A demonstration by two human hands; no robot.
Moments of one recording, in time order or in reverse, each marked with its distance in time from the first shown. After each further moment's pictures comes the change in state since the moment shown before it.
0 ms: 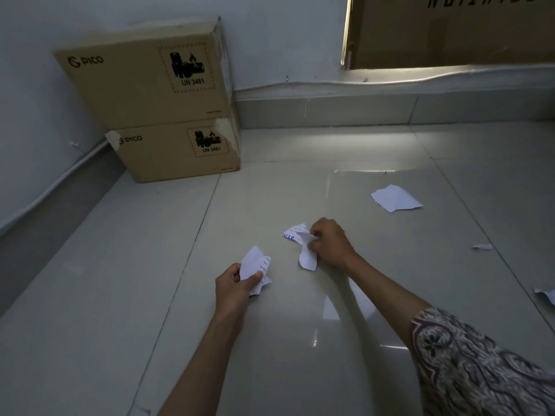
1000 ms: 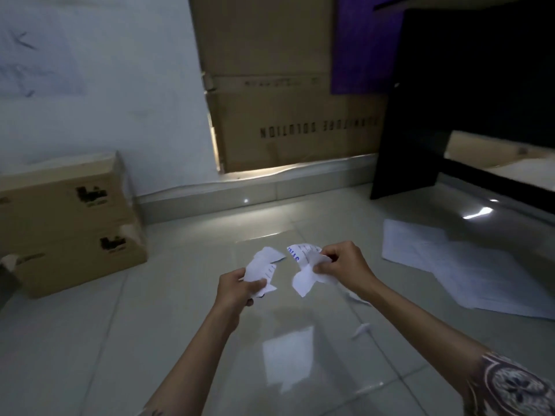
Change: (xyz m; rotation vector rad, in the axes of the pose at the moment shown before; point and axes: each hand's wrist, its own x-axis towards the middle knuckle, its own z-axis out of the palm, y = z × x) left_hand -0.161 0.136 0.119 0.177 -0.545 0.166; right_hand -0.244 -0.032 -0.248 0.262 0.413 0.092
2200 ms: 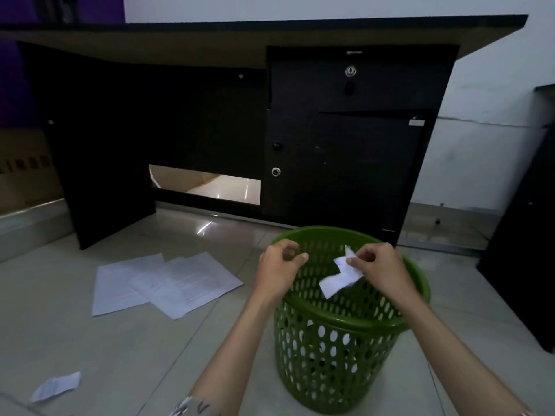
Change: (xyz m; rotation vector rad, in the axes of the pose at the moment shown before) left_hand -0.266 0.087 0.453 0.200 -1.004 0.585; right_hand -0.378 0.048 -0.374 -0.493 1.056 0.595
